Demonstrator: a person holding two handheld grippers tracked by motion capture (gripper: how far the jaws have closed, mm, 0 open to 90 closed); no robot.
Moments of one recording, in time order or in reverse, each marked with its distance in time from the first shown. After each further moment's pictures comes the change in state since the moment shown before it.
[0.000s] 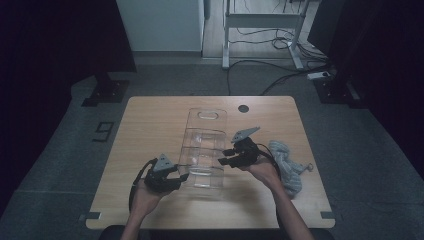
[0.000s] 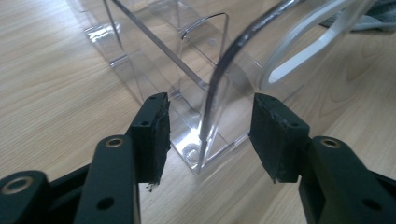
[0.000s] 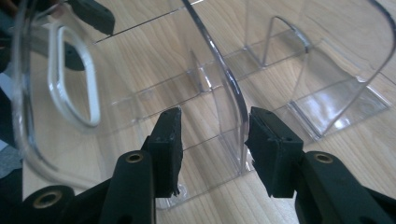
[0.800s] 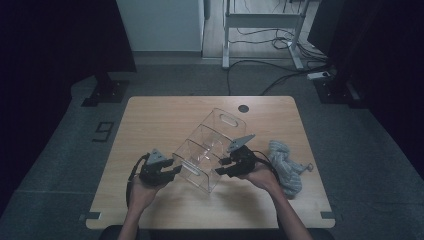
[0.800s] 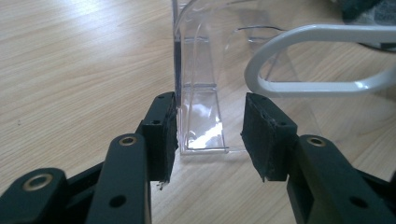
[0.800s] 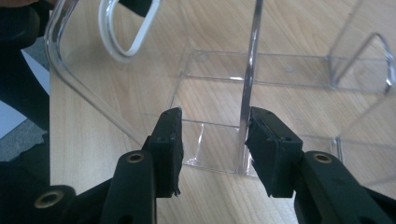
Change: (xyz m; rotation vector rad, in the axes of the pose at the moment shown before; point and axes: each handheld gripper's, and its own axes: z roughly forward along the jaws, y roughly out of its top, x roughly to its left) left arm 0.025 -0.003 0.003 -0.027 0.052 -0.073; right arm 0.023 -0.008 0.006 0.043 0.056 -0.064
